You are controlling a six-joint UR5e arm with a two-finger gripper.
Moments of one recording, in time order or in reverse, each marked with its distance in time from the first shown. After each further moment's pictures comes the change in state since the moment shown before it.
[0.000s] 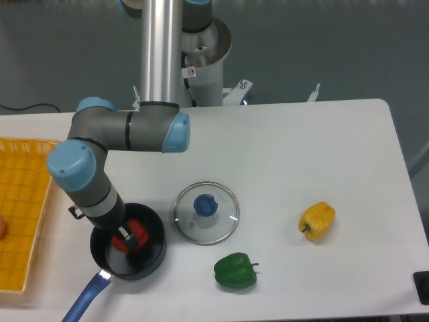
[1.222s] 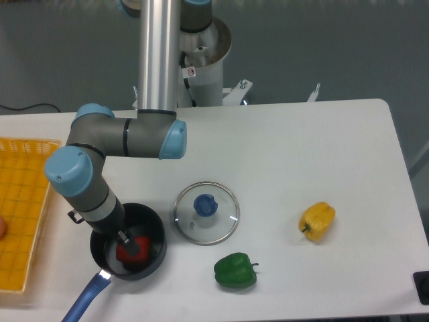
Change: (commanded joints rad) arm -0.012 -0.009 0.000 0.015 0.034 0.006
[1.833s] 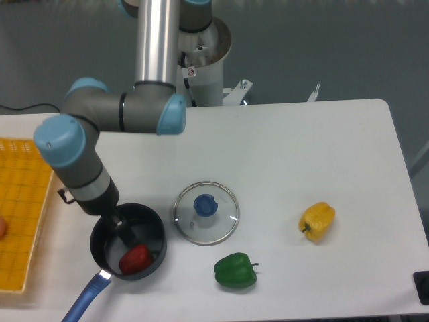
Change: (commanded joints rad) arm 0.005 0.178 -0.015 -0.044 0.002 0.003
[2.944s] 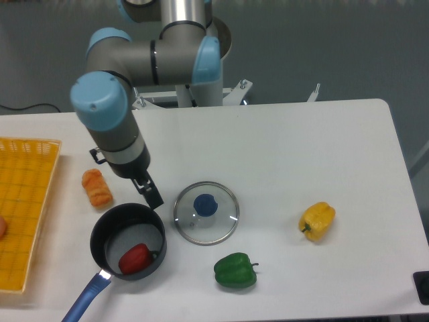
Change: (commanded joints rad) arm 0.201 0.071 -0.002 -0.293 -0.109 0.362
